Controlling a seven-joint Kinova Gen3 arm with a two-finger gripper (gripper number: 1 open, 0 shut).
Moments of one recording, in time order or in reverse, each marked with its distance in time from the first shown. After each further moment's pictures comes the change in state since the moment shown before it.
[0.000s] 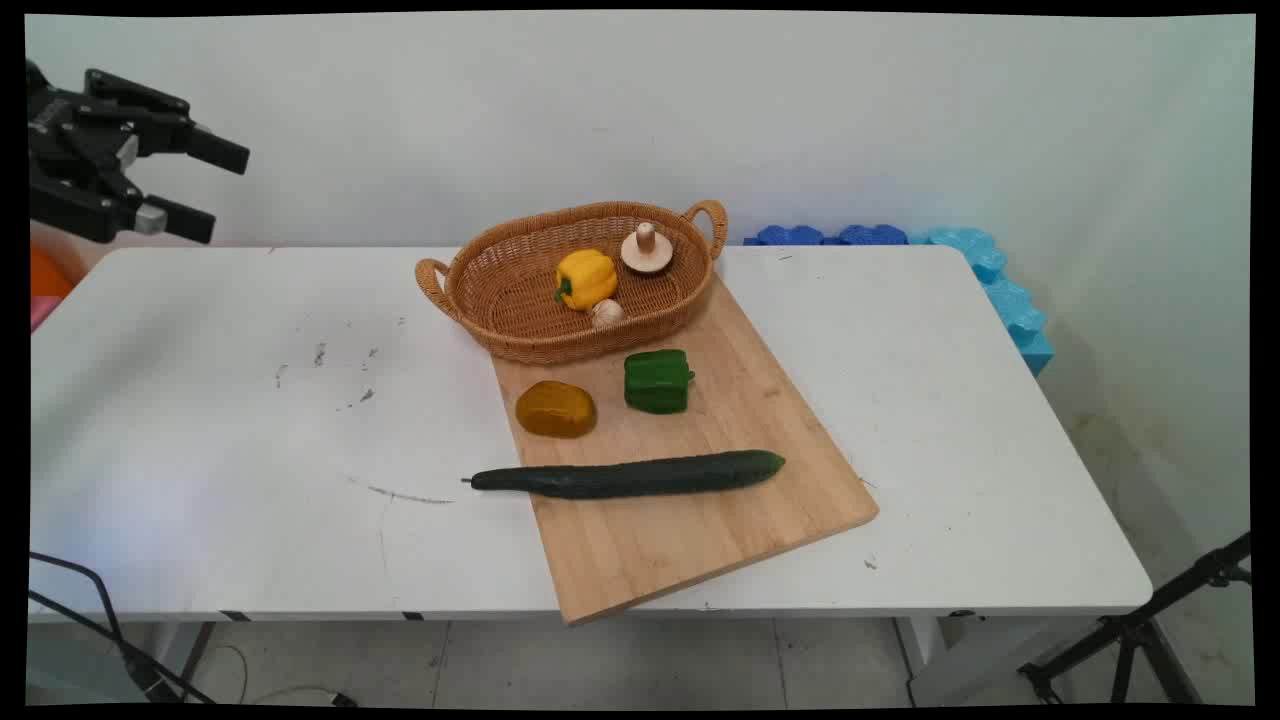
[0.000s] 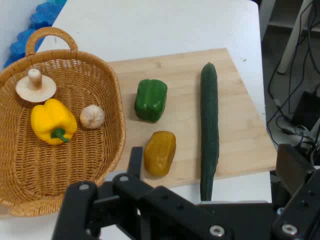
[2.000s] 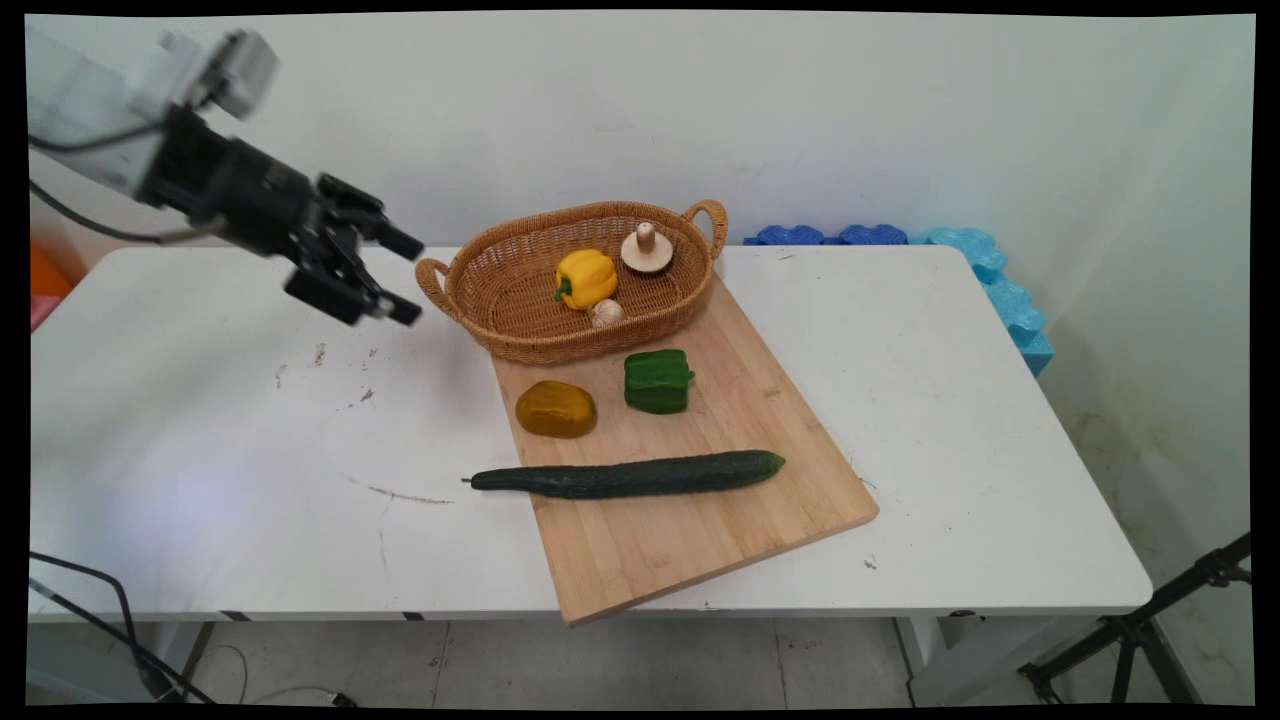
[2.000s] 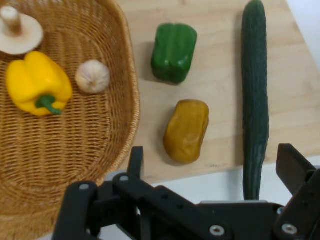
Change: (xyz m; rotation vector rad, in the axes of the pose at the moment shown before) arm 0.005 -0.028 0.159 0.028 -0.210 -0.007
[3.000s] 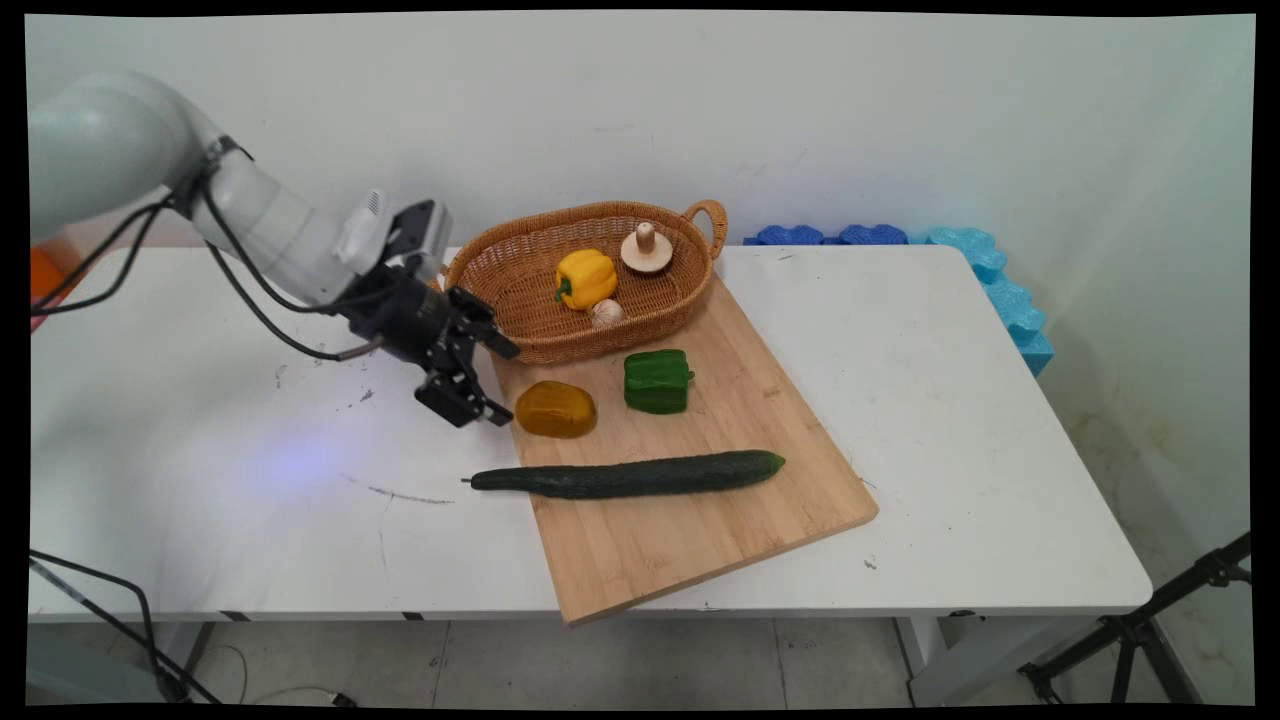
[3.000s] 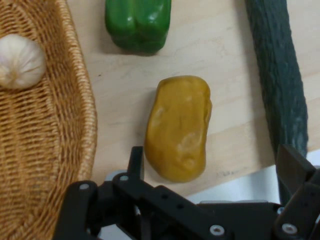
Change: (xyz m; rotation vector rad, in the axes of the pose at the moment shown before) arm -0.017 -0.006 0.146 -0.078 -0.121 0.136
